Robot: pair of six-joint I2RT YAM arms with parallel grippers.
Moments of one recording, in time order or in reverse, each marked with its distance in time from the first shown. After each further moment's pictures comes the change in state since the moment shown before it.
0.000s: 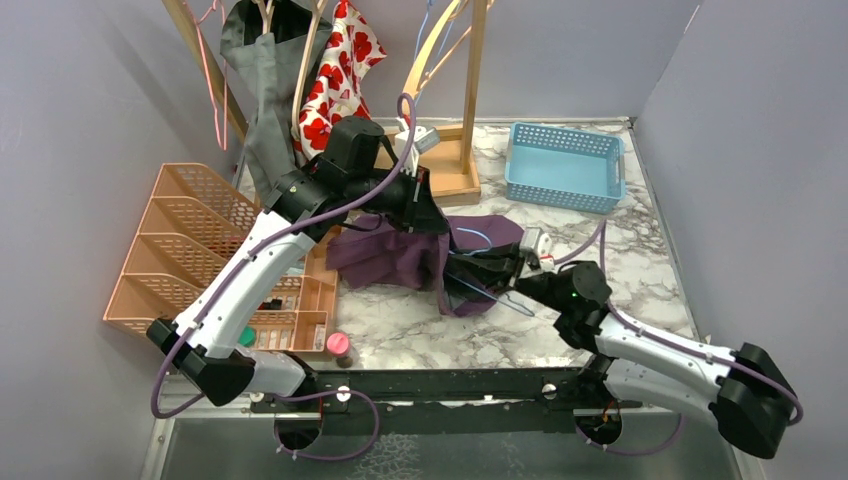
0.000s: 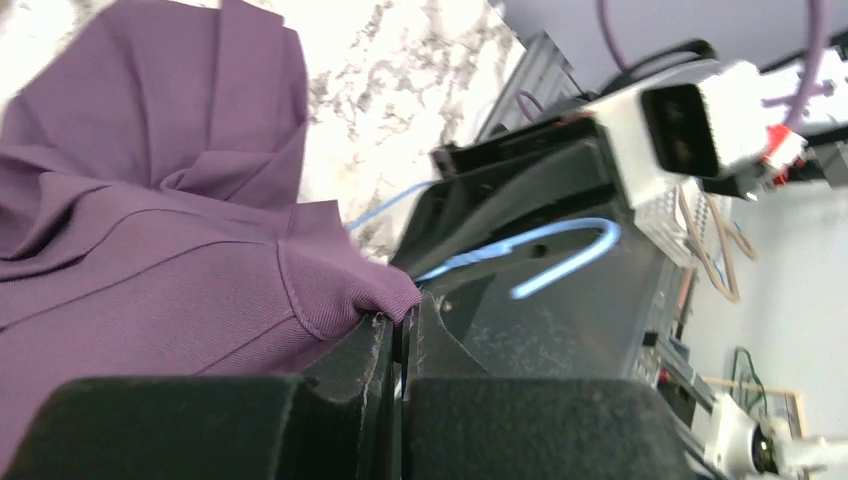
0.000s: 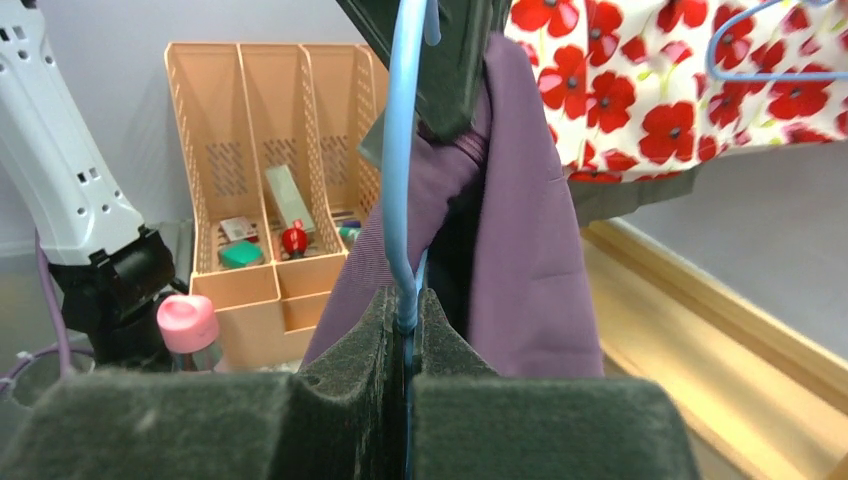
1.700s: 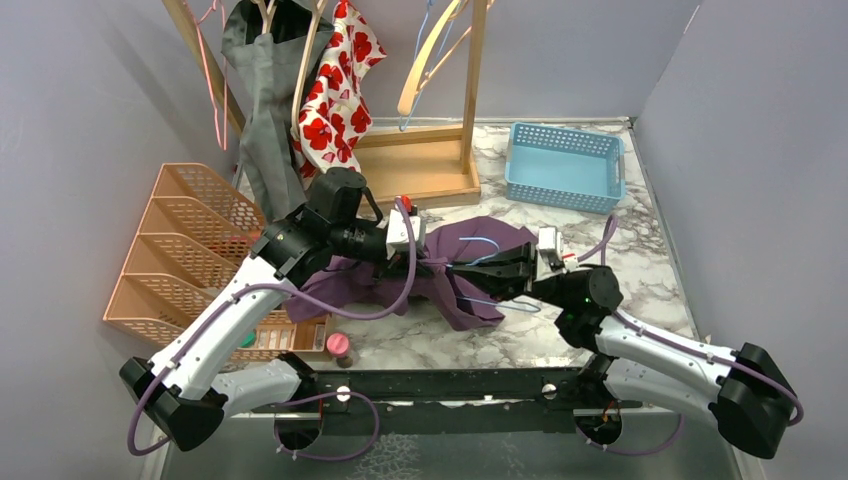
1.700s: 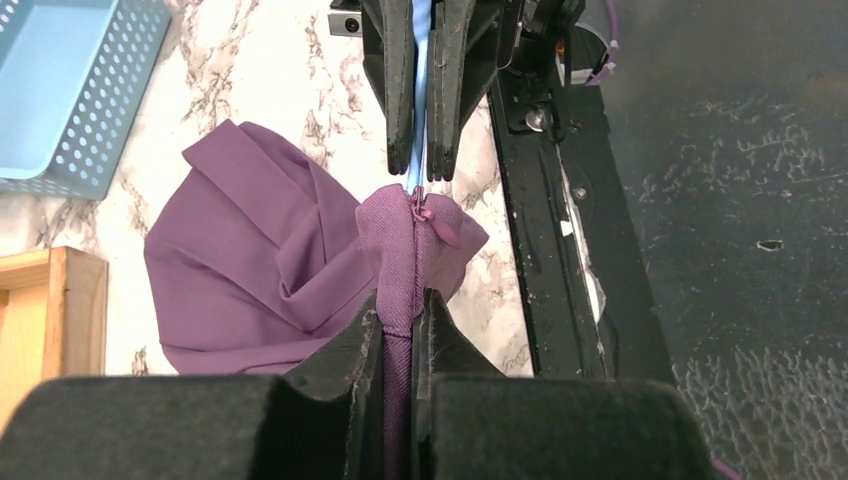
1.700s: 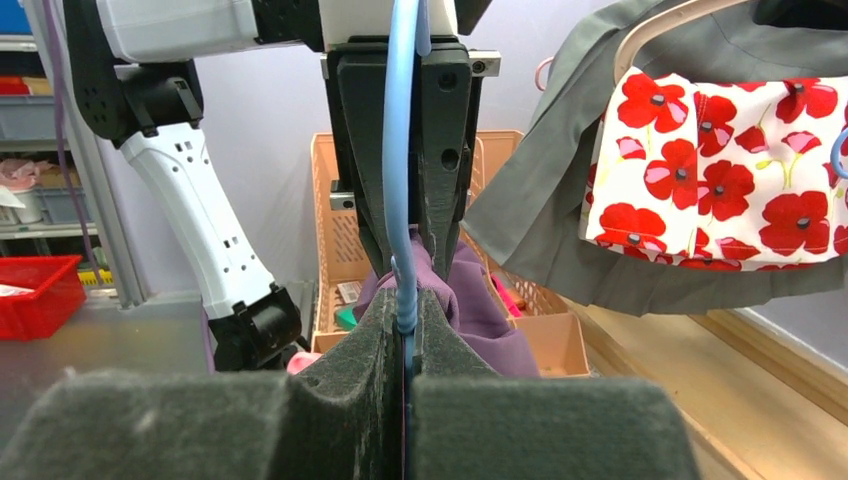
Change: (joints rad) left arm -0.005 -0.242 -0.407 0.126 0.316 0.851; right arm 0.000 0.045 0.005 0.218 -0.159 0.218
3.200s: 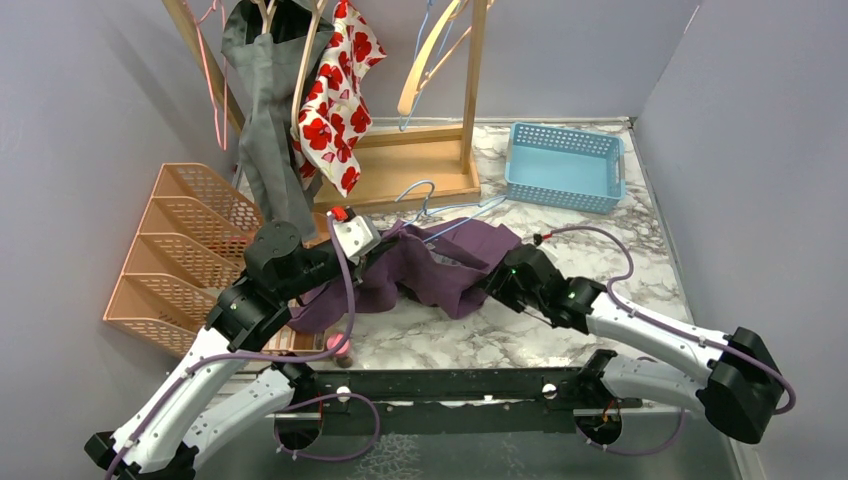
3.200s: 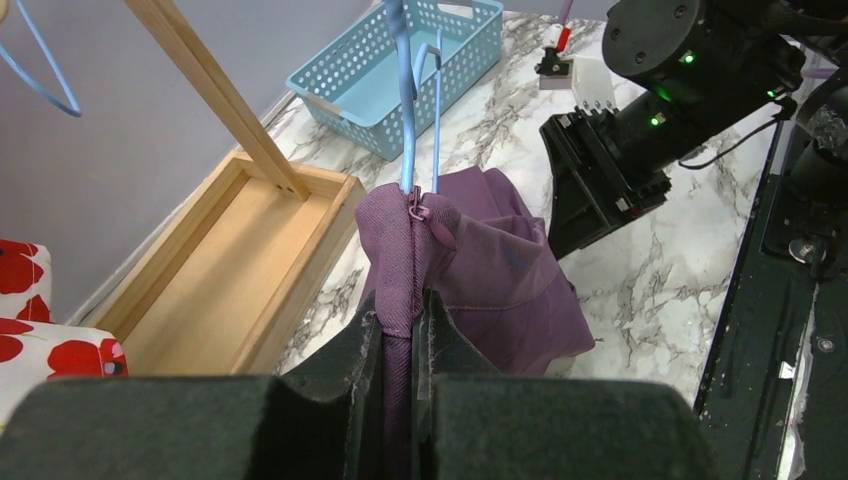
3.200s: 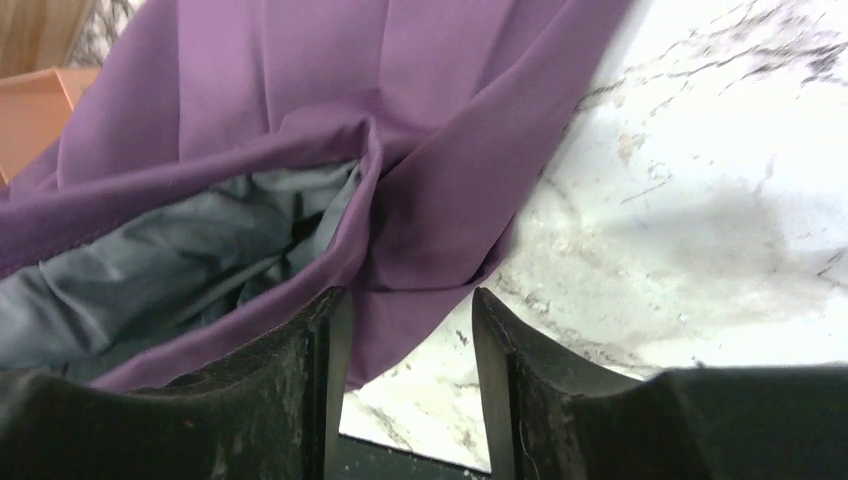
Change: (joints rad) left arm -0.004 -0.415 -0.303 0.378 -0.567 -0.256; right arm -0.014 0.117 0.195 -1.446 0.751 0.983
